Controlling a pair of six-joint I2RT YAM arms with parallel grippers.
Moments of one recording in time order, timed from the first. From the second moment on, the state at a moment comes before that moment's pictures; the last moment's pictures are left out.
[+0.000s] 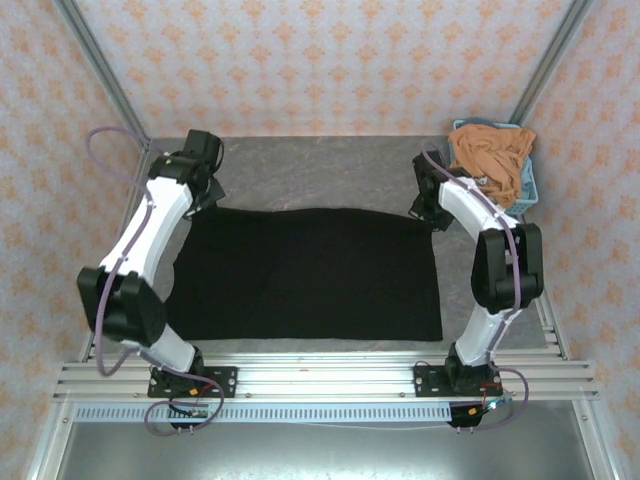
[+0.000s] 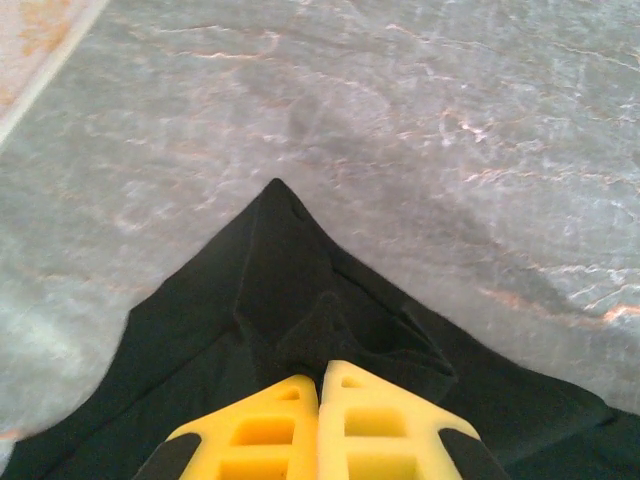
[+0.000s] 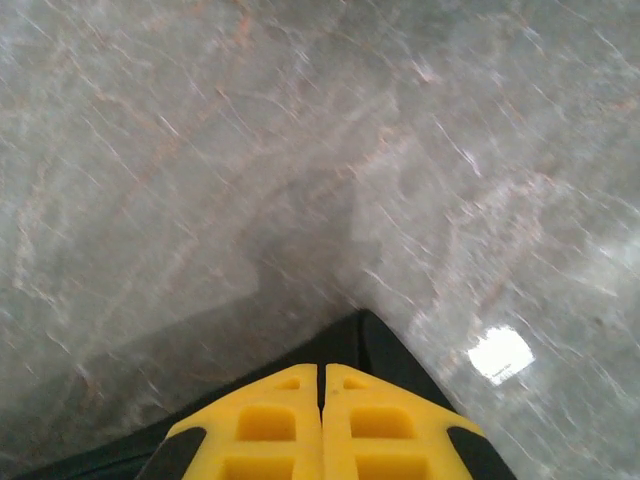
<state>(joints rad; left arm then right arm) -0.11 1.54 1.50 -1.12 -0.37 -0.73 0.17 1.78 1.38 -0.93 0.24 0.79</state>
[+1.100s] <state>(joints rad) -0.20 0.99 0.99 -1.46 -0.48 -1.10 0.19 1.63 1.07 -1.14 0.22 0.92</state>
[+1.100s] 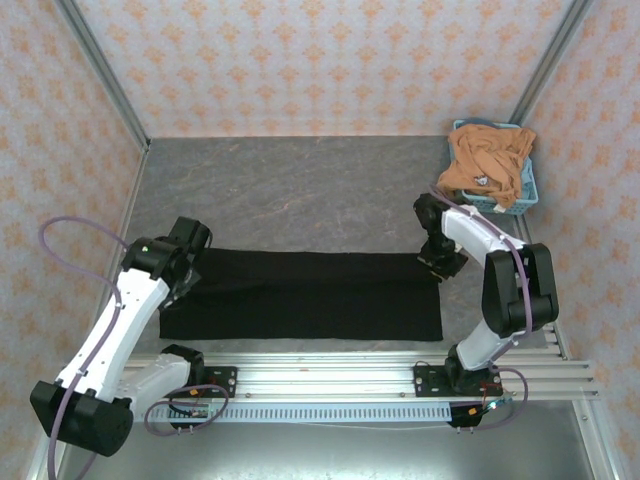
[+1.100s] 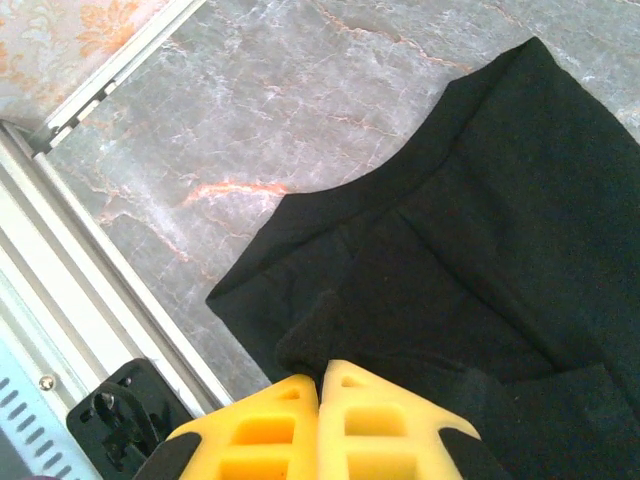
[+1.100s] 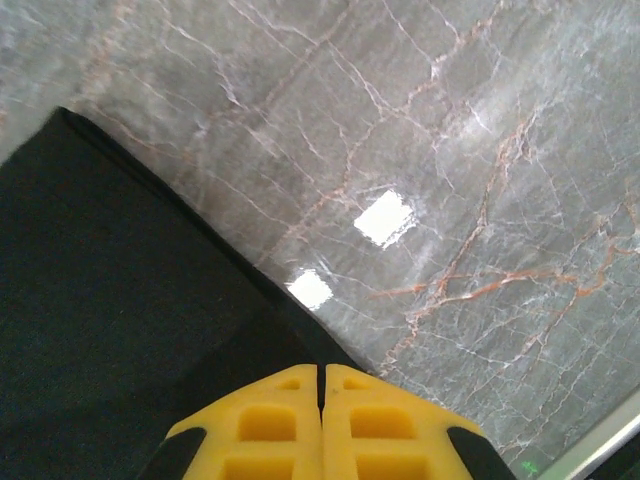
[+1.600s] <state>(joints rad) -0.22 0.95 0.92 -1.50 -0.50 -1.14 0.20 1.62 1.07 -1.15 0.22 0.94</state>
